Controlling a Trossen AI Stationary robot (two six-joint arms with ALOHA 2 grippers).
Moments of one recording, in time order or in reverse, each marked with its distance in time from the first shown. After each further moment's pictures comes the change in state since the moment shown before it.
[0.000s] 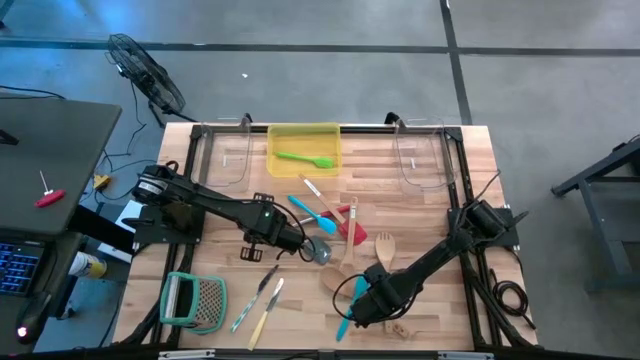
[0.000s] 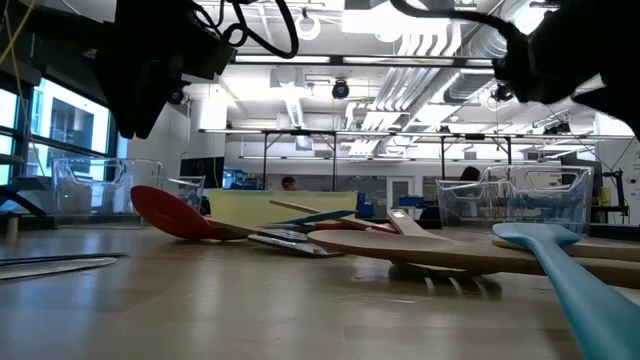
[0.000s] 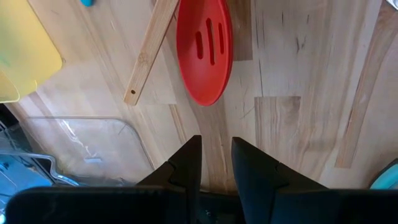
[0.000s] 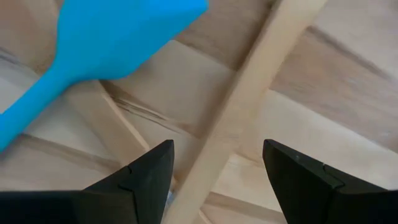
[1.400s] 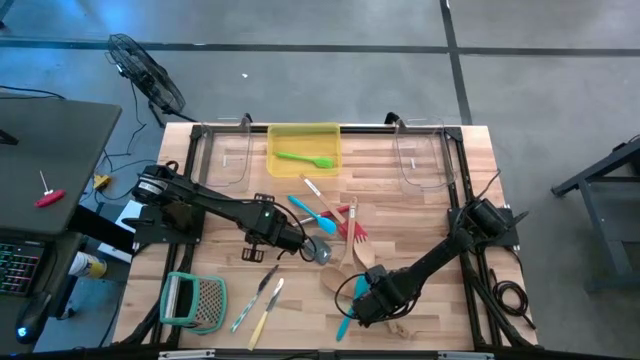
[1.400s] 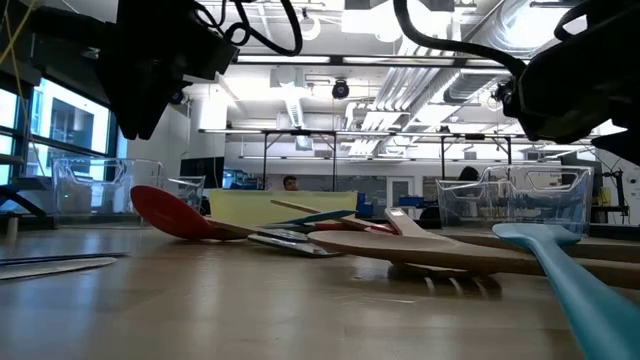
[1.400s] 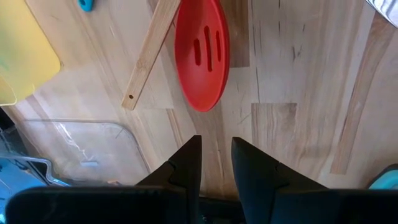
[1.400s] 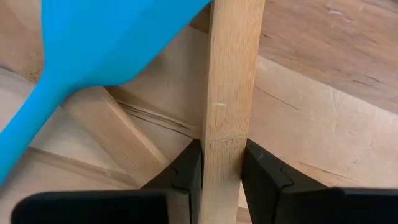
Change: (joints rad) left arm 0.000 0.000 0.000 0.018 0.007 -0.011; right arm 0.001 -0.002 -0.125 0.189 0.007 0.104
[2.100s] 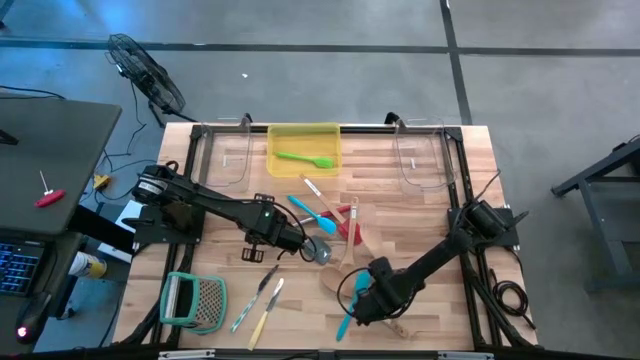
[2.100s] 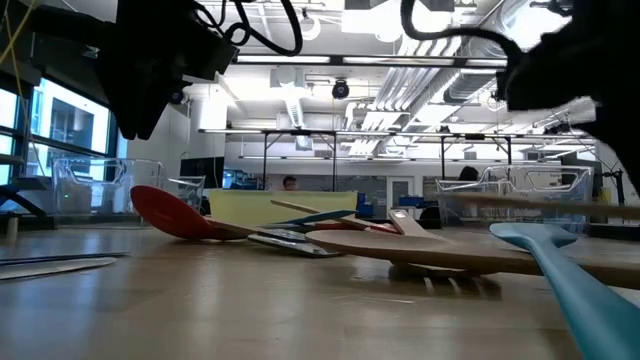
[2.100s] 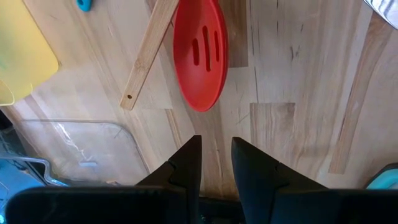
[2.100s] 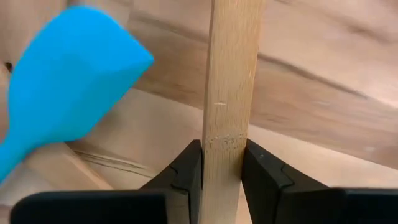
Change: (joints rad) left arm 0.000 0.000 0.000 0.000 0.004 0.000; right arm 0.001 0.005 0.115 -0.283 0.091 0.012
